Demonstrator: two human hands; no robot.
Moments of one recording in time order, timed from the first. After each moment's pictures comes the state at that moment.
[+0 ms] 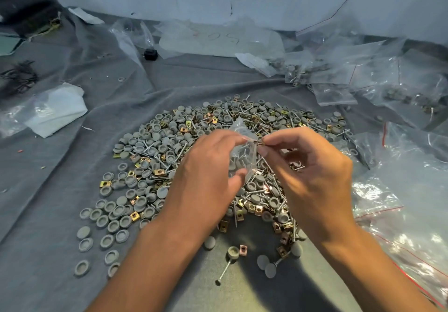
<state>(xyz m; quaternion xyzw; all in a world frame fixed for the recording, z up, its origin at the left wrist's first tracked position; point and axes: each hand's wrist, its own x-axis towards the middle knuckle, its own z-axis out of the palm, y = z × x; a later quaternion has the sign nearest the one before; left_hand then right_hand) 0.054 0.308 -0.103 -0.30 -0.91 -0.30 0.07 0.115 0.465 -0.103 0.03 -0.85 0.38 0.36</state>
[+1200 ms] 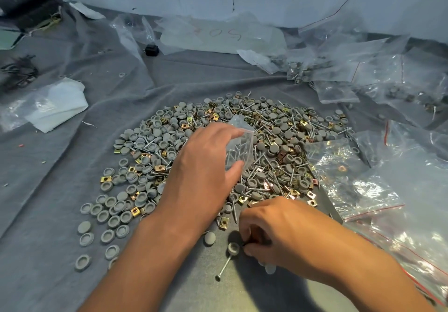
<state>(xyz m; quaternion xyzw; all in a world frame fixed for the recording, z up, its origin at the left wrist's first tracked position) 0.053 0.307 -0.100 -0.27 -0.91 -0.30 0.09 0.142 0.459 -0.113 0.16 -0.97 0.17 -0.12</state>
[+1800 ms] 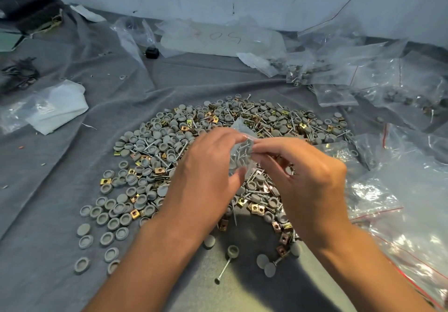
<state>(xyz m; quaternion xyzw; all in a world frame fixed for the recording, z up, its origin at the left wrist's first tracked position) 0.053 0.309 -0.101 -0.29 -0.91 -0.29 0.08 0.114 0.464 -0.111 0.07 -0.88 0.26 0.38</state>
